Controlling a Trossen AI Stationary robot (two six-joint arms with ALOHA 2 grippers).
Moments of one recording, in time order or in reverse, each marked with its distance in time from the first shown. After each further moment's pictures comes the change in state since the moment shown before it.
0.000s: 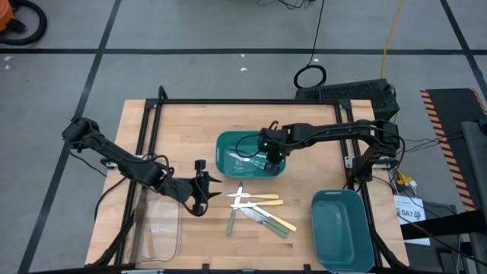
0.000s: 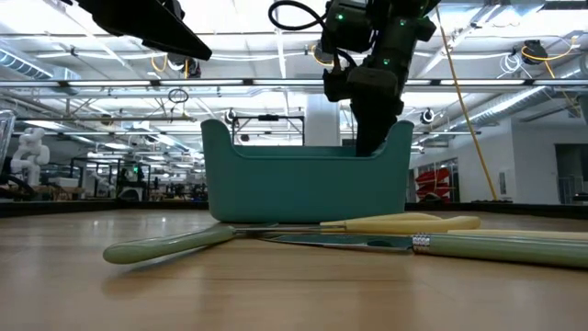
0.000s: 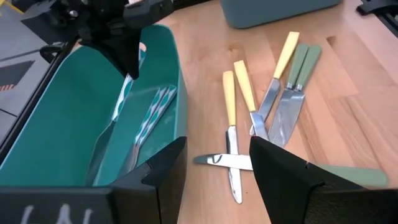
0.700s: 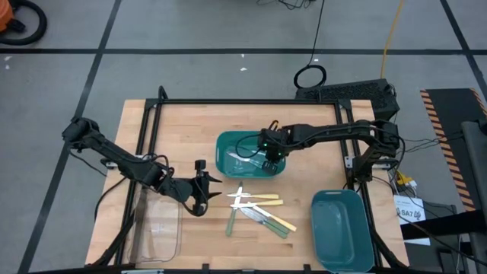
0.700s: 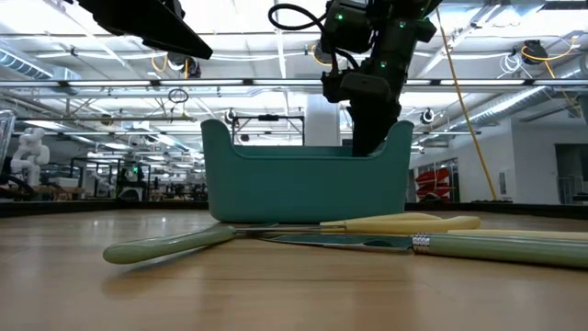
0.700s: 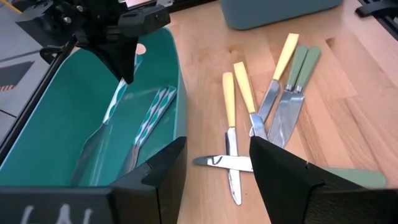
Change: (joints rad) left arm 0.000 0.000 0.000 0.004 0.000 0.000; right arm 0.004 0.003 -0.008 0.027 0.057 0.058
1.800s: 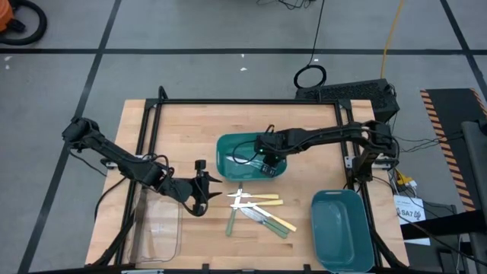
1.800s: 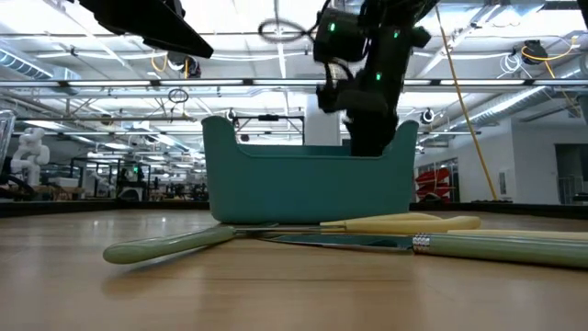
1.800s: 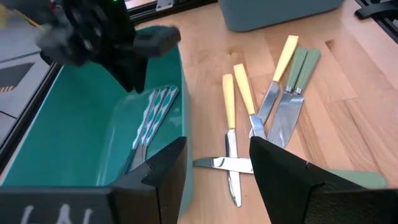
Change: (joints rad) left arm 0.000 0.000 0.000 0.007 0.000 0.002; right arm 0.036 0.057 0.020 -0.007 0.038 0.019
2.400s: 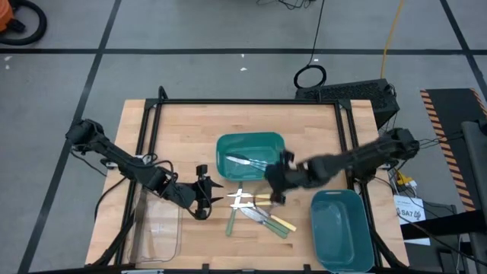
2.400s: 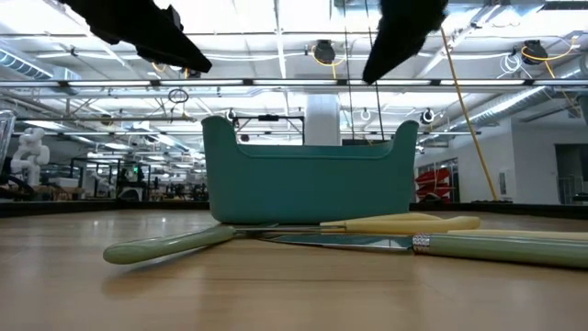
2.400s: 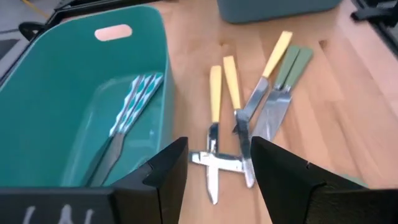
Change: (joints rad) left arm -0.031 0.075 0.000 0.039 0.000 -0.131; right arm 0.418 -0.208 0.028 -0.024 0.299 0.125
